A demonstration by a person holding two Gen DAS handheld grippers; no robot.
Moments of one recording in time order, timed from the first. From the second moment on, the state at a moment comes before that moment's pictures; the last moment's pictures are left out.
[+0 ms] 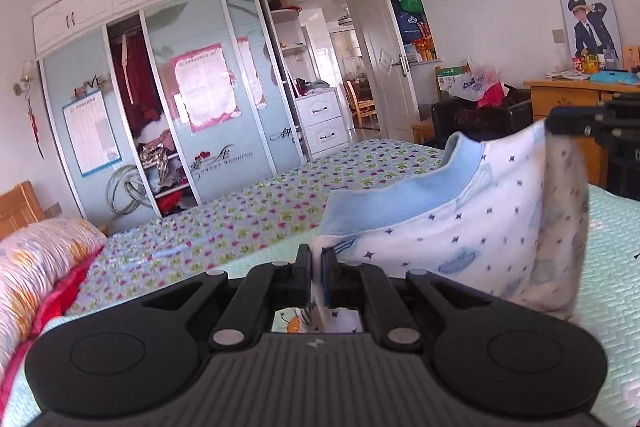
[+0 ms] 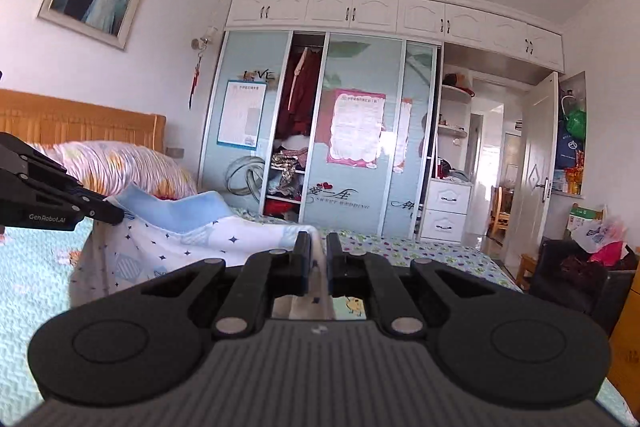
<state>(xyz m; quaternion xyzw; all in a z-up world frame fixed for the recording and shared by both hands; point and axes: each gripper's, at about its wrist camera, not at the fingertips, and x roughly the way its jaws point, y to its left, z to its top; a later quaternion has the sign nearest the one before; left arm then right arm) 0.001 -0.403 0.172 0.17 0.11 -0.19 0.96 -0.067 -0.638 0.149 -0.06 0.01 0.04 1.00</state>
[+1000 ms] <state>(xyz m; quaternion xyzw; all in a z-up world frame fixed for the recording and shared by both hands) -0.110 -0.374 -0.010 0.18 0.41 -0.39 0.80 -0.117 -0.606 -0.089 0.32 0.41 0.13 0.85</state>
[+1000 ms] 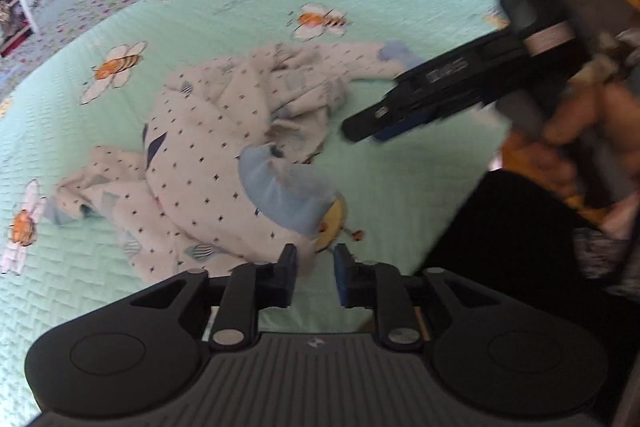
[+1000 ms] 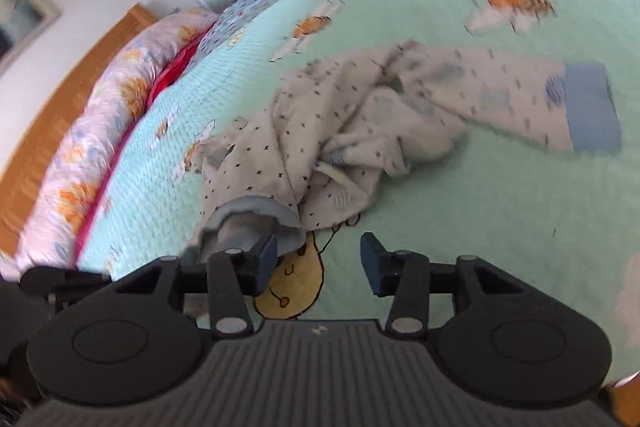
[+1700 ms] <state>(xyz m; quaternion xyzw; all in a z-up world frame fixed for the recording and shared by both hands) 0.002 -0.405 0.027 0.19 0.38 -0.32 0.85 -0.107 -0.505 -0.126 0.36 0.44 0.22 0.79</state>
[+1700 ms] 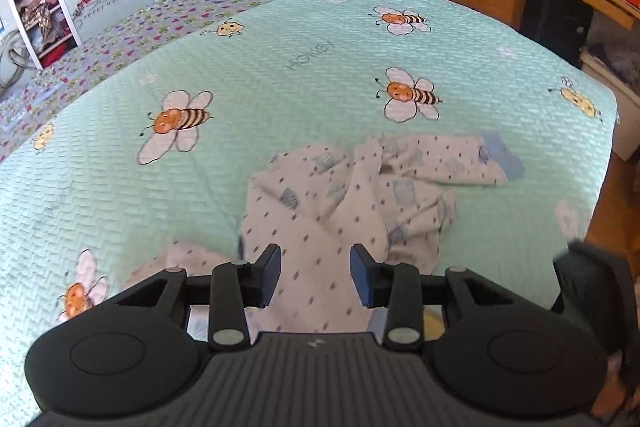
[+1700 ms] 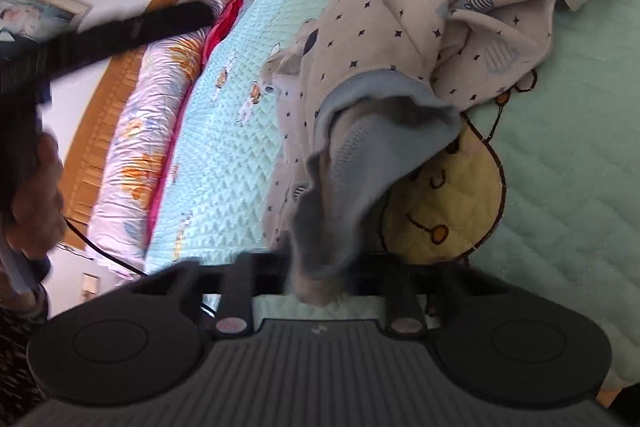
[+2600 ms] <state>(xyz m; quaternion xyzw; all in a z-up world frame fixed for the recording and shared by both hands) -0.002 -0.541 -0.013 0.46 0.29 -0.48 0.69 -0.229 -0.609 -0.065 0.05 0.35 0.09 0.93</state>
